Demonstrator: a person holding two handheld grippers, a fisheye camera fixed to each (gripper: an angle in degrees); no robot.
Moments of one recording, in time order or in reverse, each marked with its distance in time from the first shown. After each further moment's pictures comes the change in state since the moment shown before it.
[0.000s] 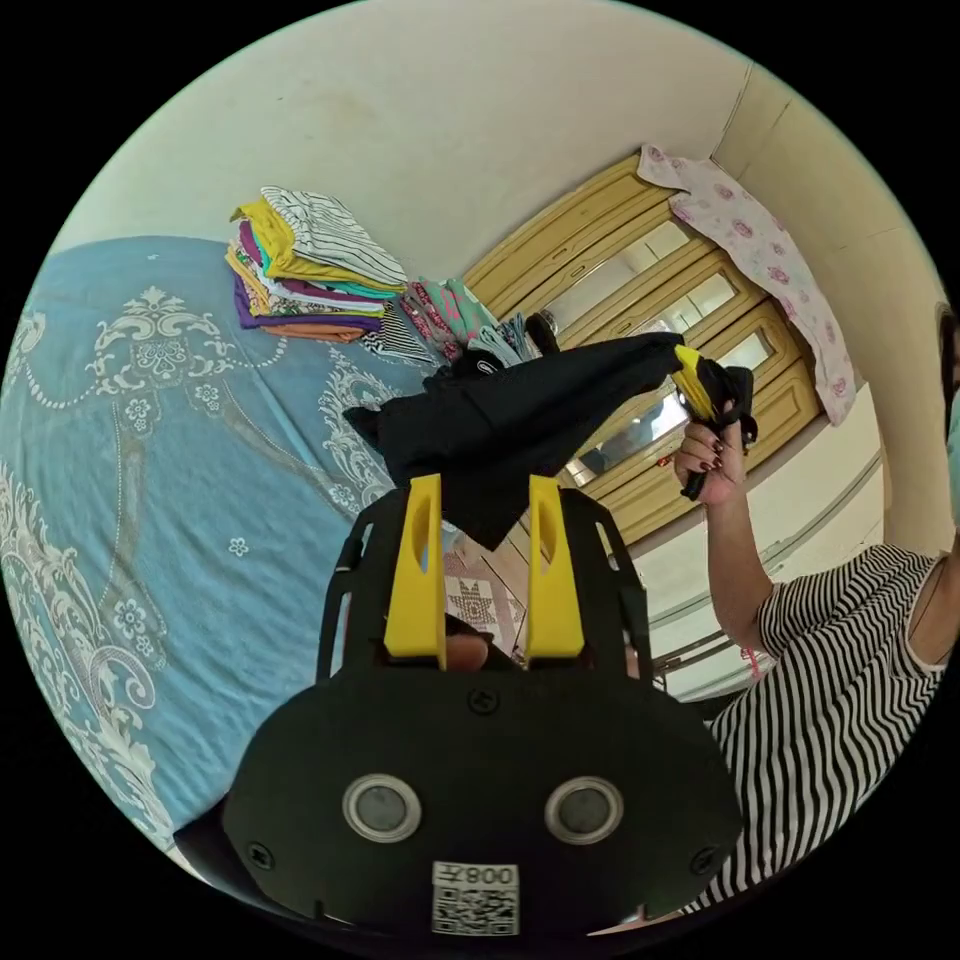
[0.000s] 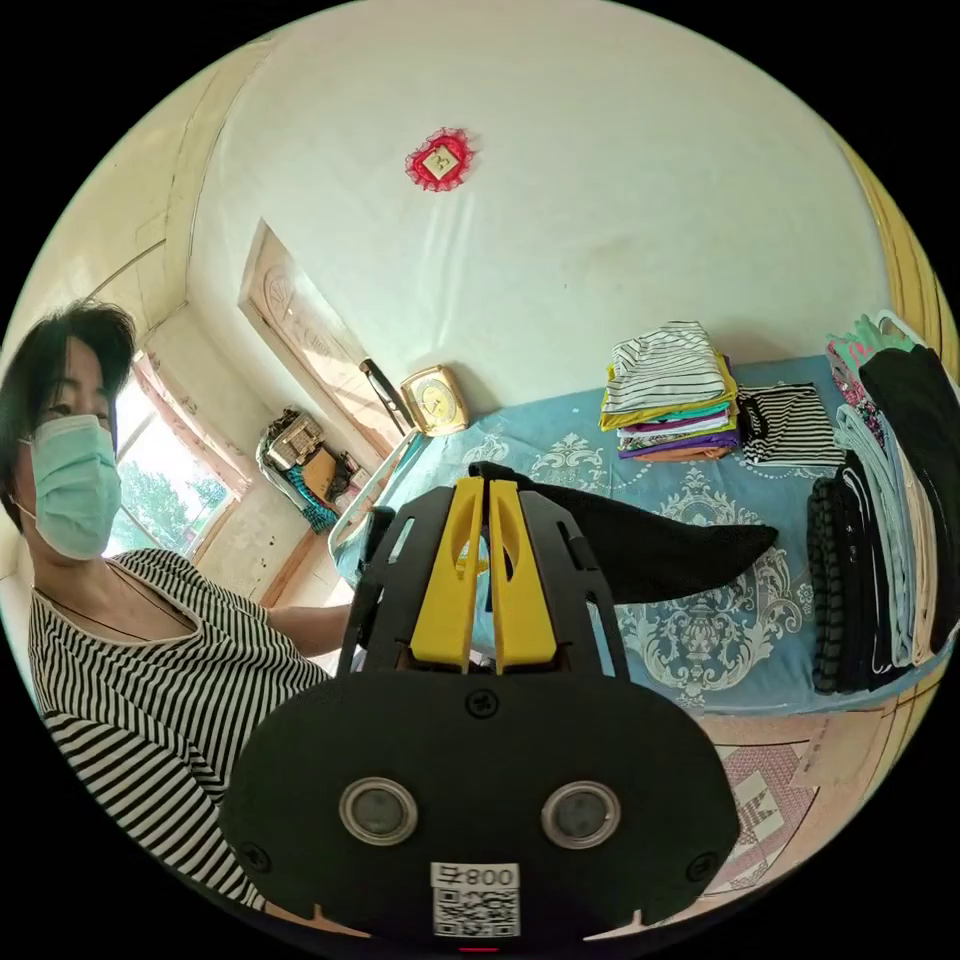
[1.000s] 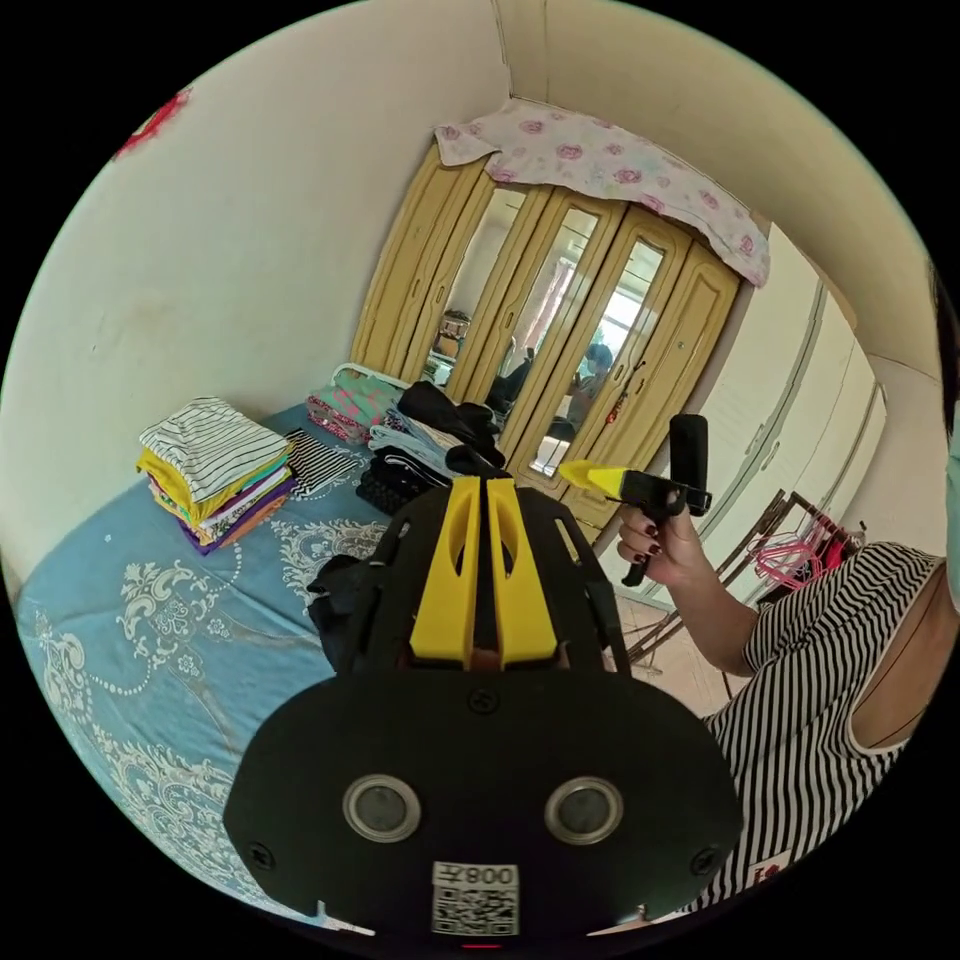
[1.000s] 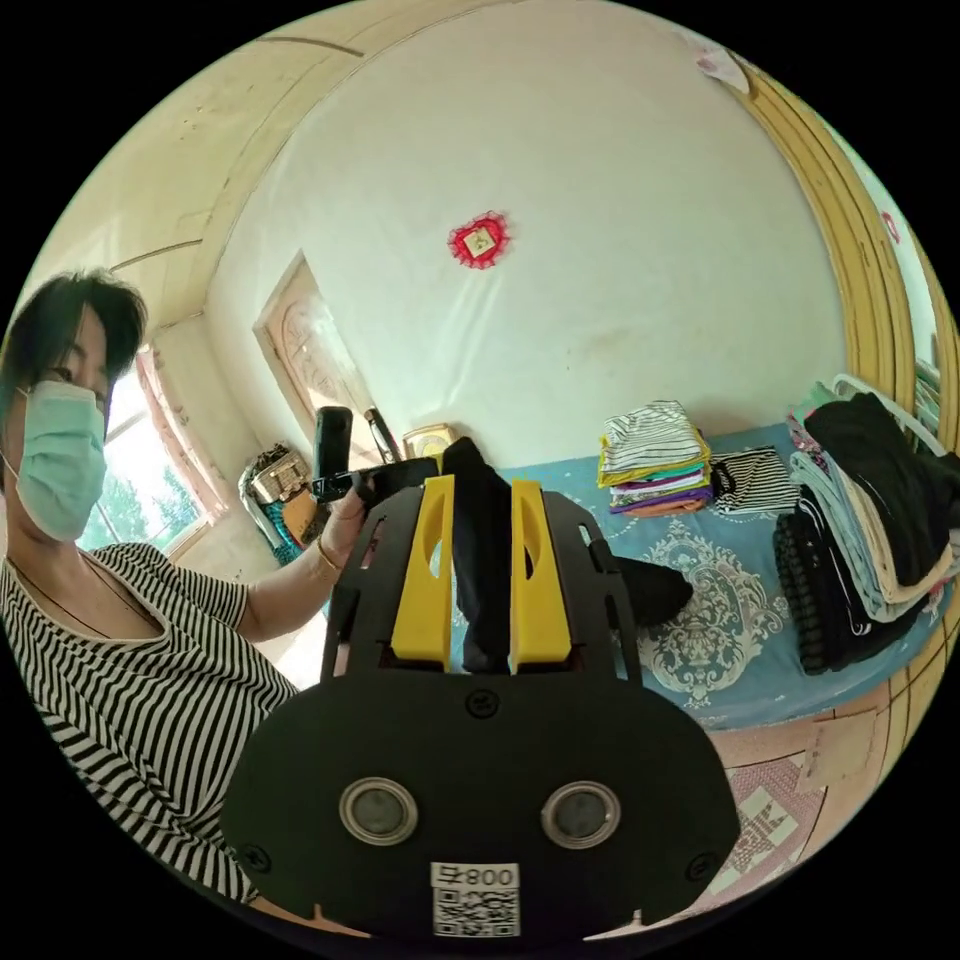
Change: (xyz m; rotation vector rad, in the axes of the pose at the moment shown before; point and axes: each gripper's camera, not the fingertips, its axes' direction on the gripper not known) left arm 0.370 -0.077 -0.123 0.007 -0.075 0.498; right arm -0.242 0.201 -0.009 0.237 0.093 -0.088
